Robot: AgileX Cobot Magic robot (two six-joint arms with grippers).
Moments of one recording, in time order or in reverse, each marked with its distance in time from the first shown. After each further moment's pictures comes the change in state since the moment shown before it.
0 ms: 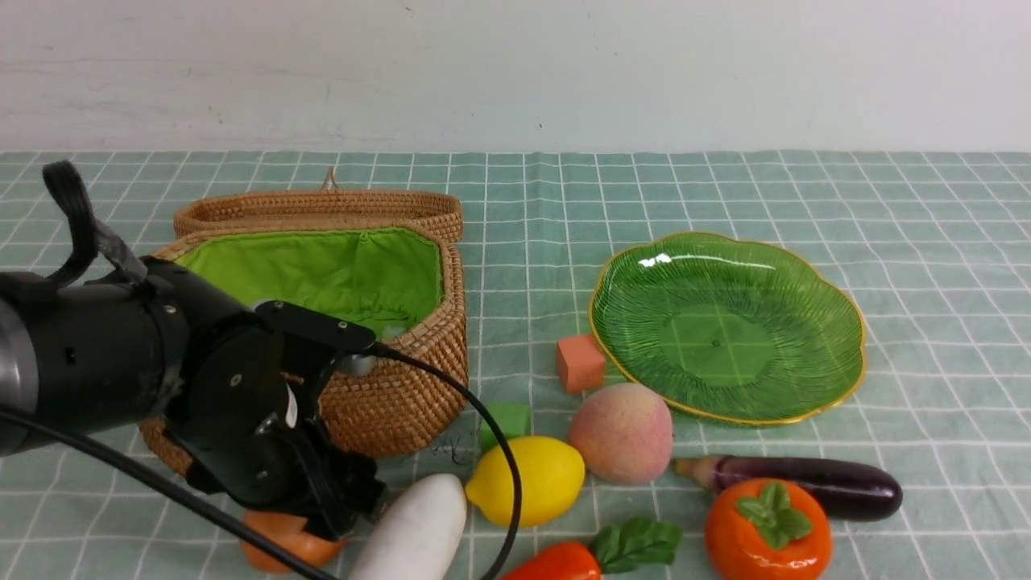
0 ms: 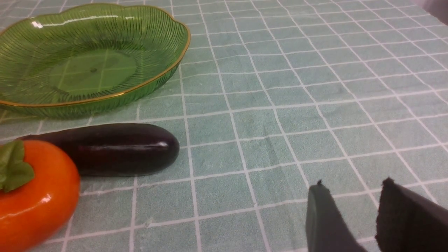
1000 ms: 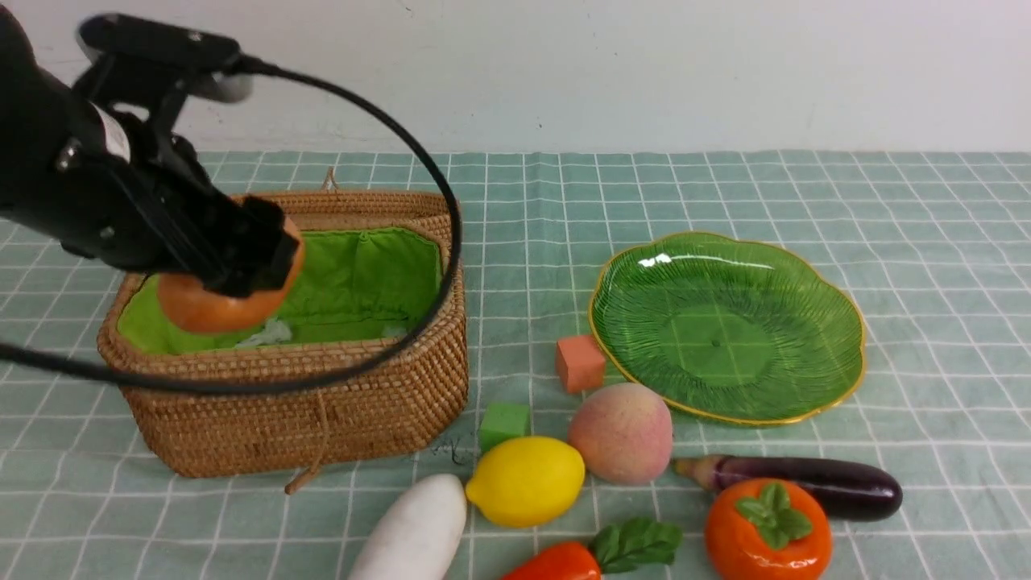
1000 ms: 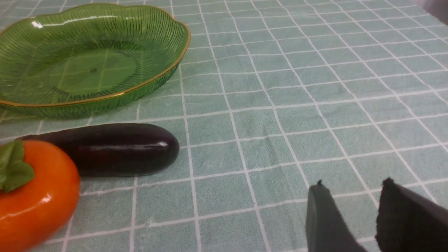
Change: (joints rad) right arm 0.000 0.000 0.000 0.000 0.000 0.000; left arm 0.188 -0.204 -0.343 -0.050 0.108 0.175
